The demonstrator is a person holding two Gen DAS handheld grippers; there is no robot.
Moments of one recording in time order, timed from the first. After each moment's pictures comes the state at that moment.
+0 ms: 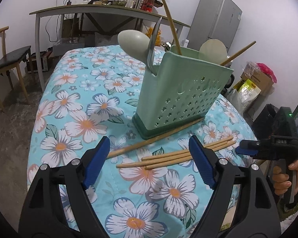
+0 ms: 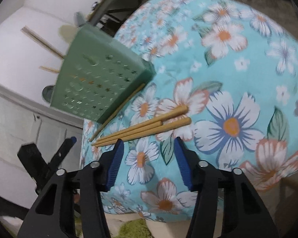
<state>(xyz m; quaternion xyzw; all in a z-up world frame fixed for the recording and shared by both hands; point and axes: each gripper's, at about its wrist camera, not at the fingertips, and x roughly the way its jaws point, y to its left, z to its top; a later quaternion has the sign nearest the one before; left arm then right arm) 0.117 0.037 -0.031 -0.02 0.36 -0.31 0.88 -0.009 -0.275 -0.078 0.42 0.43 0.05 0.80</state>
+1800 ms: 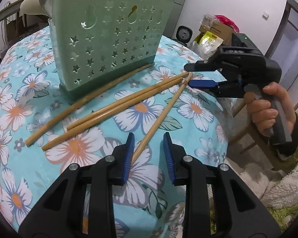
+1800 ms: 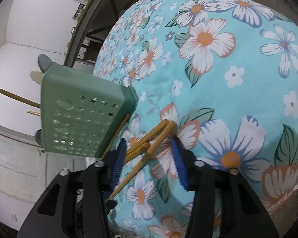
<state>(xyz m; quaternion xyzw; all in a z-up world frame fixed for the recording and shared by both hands) 0.085 -0.027 -0.080 0.09 0.41 -0.47 0.78 0.014 -0.300 -0.094 0.49 0.39 -0.01 0.78</state>
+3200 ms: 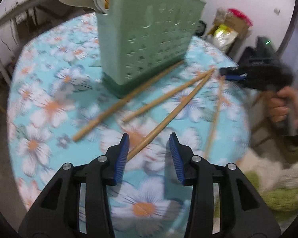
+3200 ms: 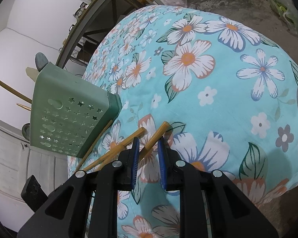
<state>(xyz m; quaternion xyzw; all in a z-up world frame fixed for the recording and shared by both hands) 0.122 0.015 -0.068 0.12 0.44 -0.43 0.78 0.001 -0.310 -0.088 0.43 0.39 -0.05 0.81</state>
